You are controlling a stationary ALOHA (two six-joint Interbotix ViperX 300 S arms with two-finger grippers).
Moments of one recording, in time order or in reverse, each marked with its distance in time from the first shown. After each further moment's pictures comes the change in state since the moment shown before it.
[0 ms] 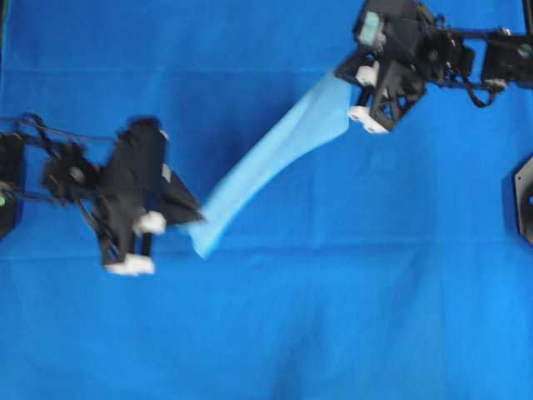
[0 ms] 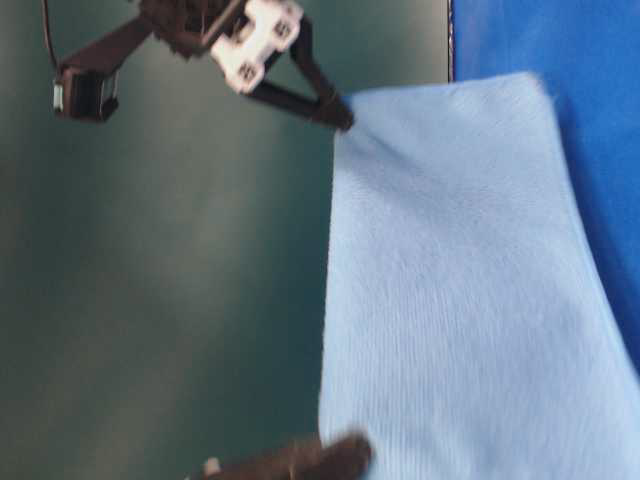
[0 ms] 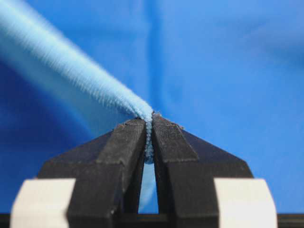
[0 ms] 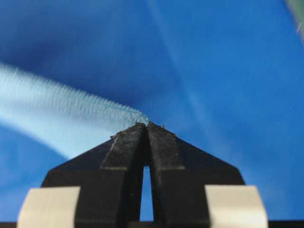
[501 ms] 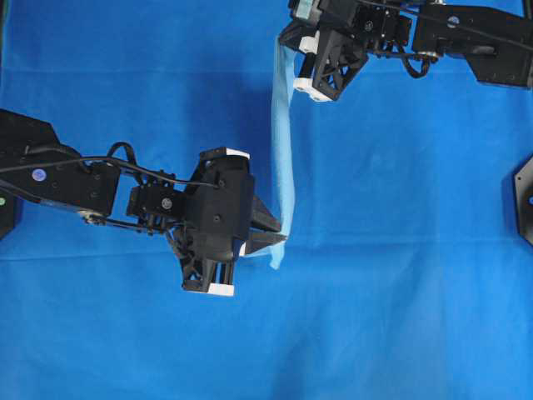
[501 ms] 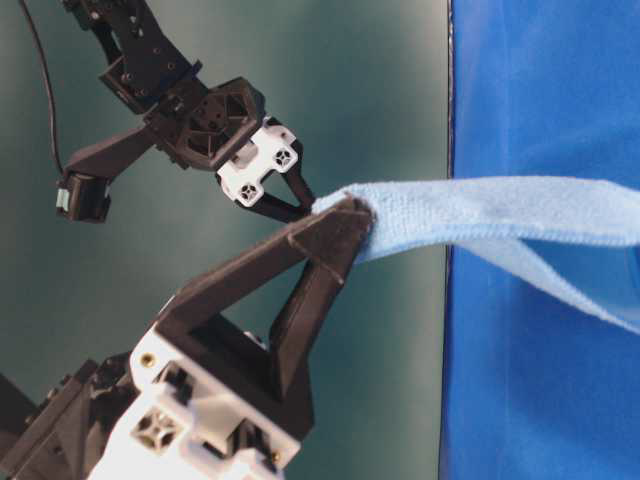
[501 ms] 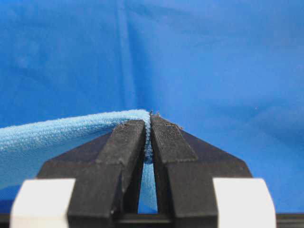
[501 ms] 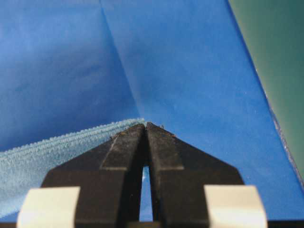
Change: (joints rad) left arm -0.026 0.249 -0.232 0.002 -0.060 0.083; right arm -0.029 0.192 -0.204 -0.107 -0.044 -0.015
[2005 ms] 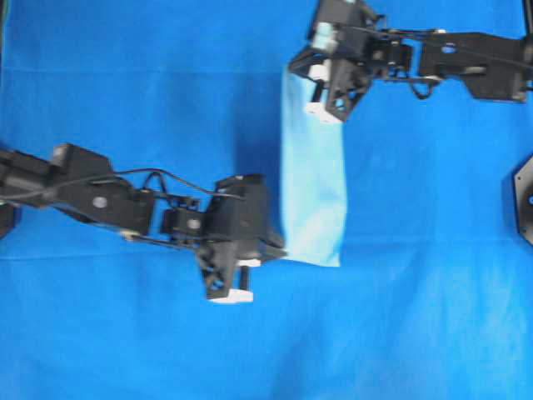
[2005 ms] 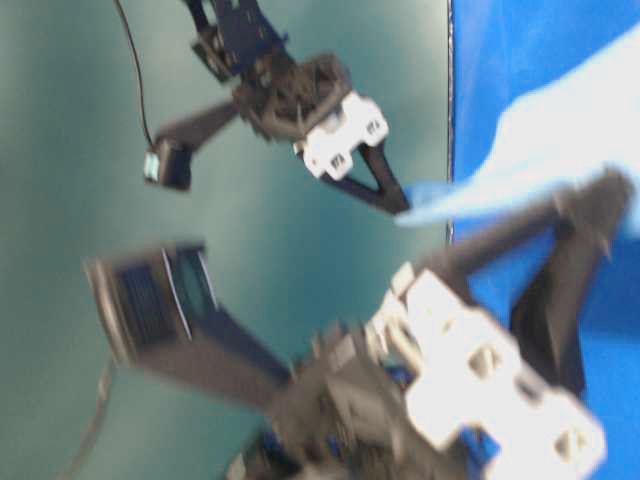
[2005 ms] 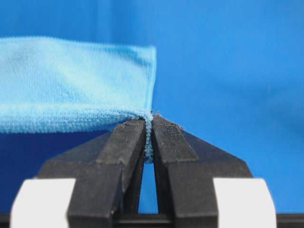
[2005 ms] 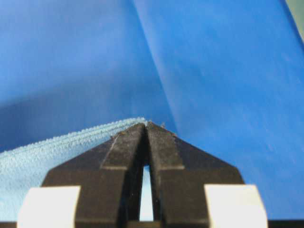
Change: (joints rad) left arm -0.003 0.198 0.112 -0.009 -0.298 -0.164; right arm -0.021 0.083 0.144 0.006 -0.276 0.017
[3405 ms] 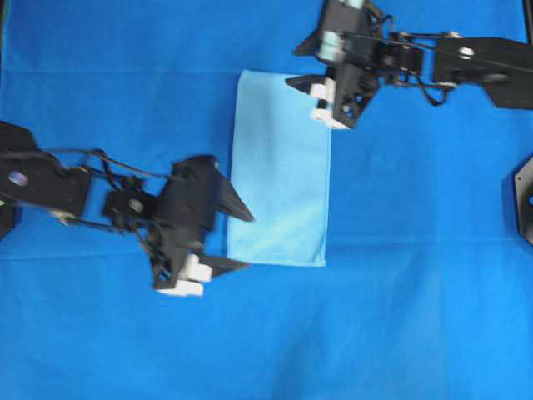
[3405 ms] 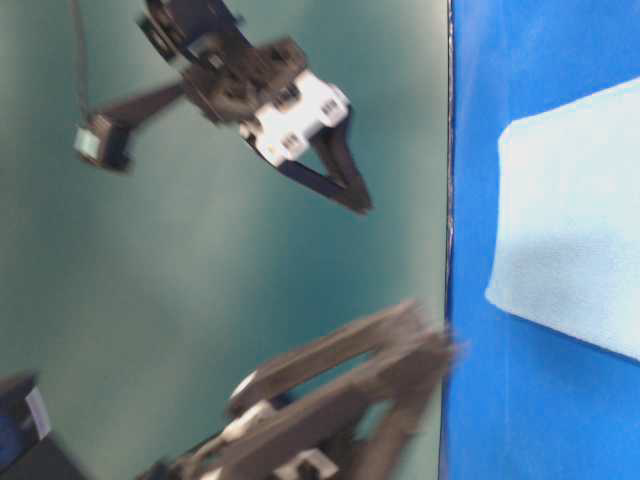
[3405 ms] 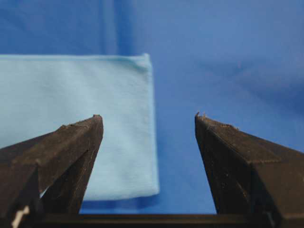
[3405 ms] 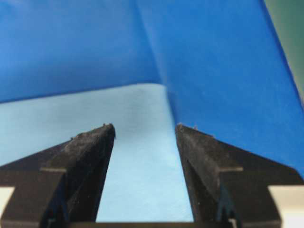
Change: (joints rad) left arm 0.023 -0.310 0.095 0.002 0.164 0.075; right arm 0.075 -0.178 0.067 -0.020 0.040 -0.020
